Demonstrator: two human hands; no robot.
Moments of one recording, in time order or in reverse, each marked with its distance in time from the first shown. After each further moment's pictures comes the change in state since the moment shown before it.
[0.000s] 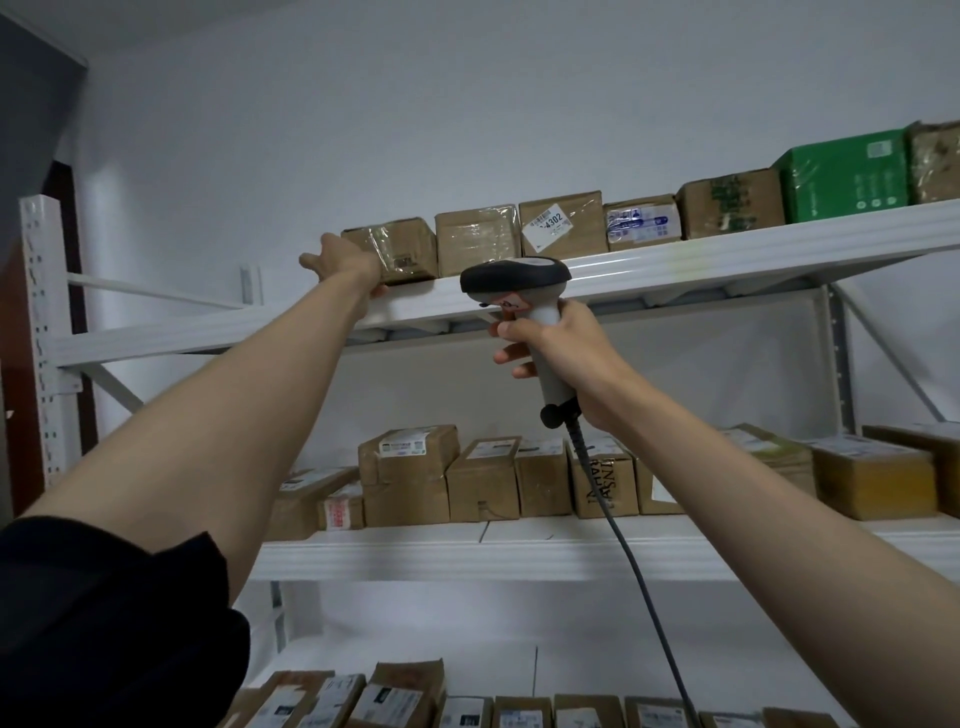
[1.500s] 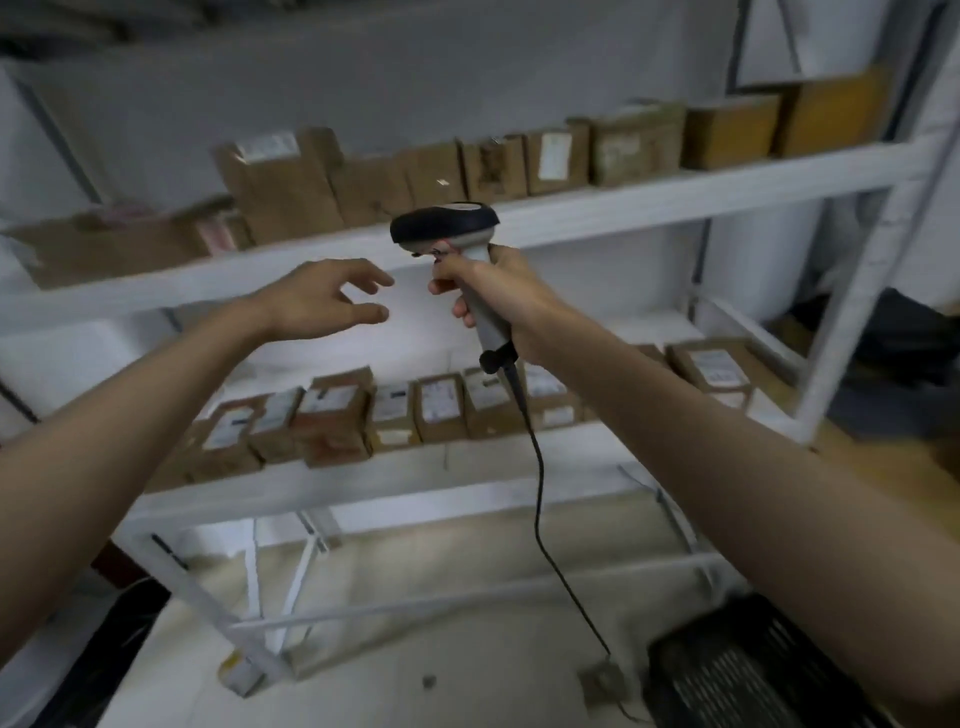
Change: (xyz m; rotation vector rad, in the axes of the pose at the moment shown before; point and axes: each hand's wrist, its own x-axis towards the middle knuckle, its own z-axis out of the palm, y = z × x) left_hand -0.261 -0.213 -0.065 0.746 -1.166 0.336; right_hand -0.219 0.102 0.019 0.050 0.114 0.629
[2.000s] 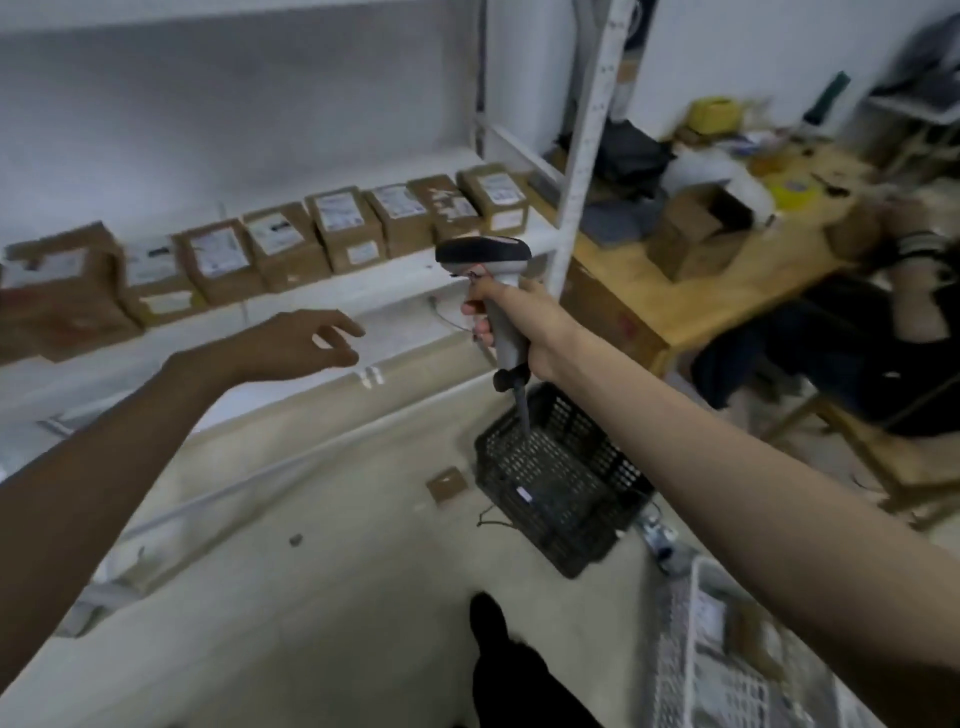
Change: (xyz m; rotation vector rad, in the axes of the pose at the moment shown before) left_hand -0.085 0.065 0.230 -0.202 -0.551 0.192; right_hand -0.219 0.149 -0.115 0.196 0.455 0.386
